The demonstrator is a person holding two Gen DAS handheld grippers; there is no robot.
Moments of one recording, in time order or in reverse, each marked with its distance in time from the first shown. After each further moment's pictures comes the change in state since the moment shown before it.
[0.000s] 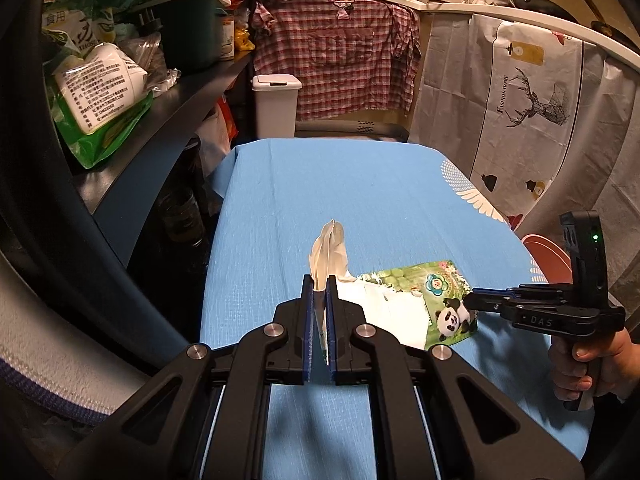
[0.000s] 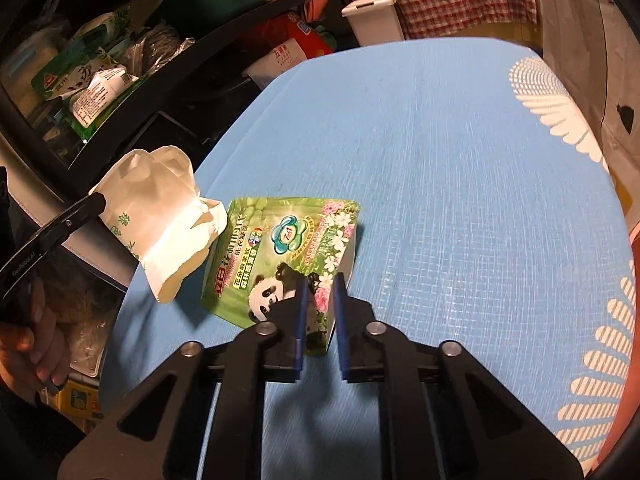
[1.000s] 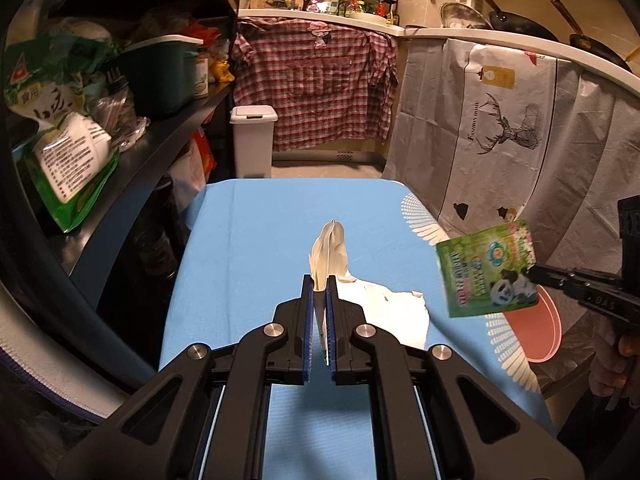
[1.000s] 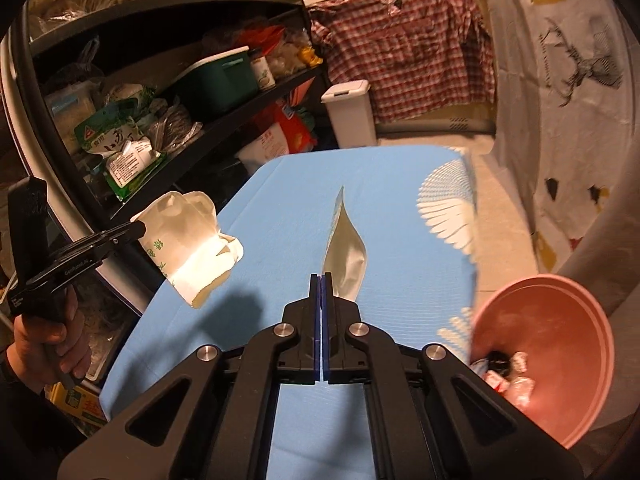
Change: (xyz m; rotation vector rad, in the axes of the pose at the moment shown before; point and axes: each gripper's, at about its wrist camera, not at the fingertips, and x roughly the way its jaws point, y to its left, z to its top) left arm -0.029 -0.060 0.029 0.008 -0.093 -0.047; right arm -0.160 -0.014 0.003 -0.065 -0.252 -0.127
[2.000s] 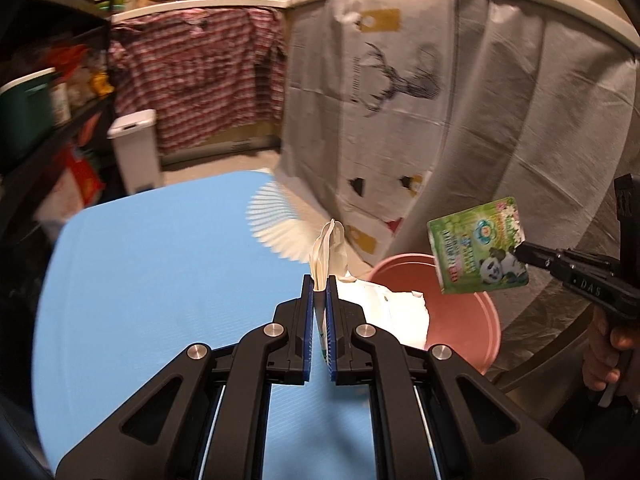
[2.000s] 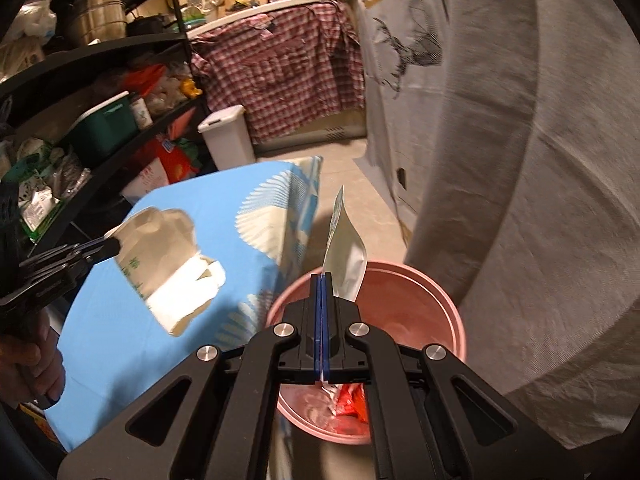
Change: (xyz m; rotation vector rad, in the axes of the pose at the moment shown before) left arm 0.082 -0.187 0.013 0.183 0.077 -0.256; right arm -0.087 -0.140 -0.027 0.157 -0.058 -0.339
